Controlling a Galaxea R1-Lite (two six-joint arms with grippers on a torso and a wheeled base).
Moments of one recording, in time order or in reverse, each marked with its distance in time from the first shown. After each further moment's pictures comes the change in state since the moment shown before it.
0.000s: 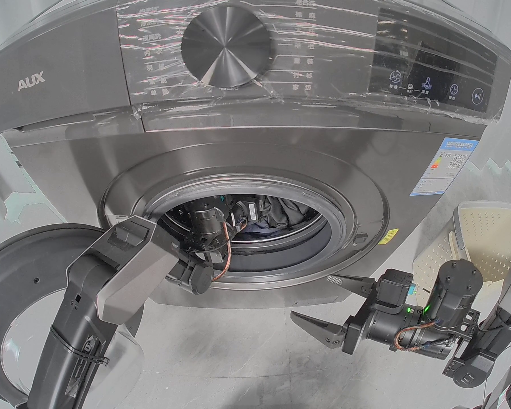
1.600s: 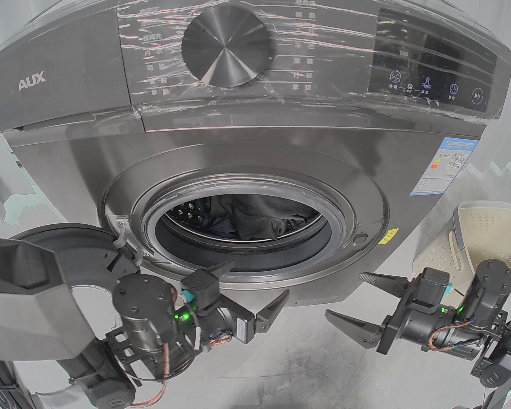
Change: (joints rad) left arm -0.320 -0.656 1.276 -0.358 -0.019 -0.009; right arm -0.056 -0.141 0.130 0.001 -0.005 -0.004
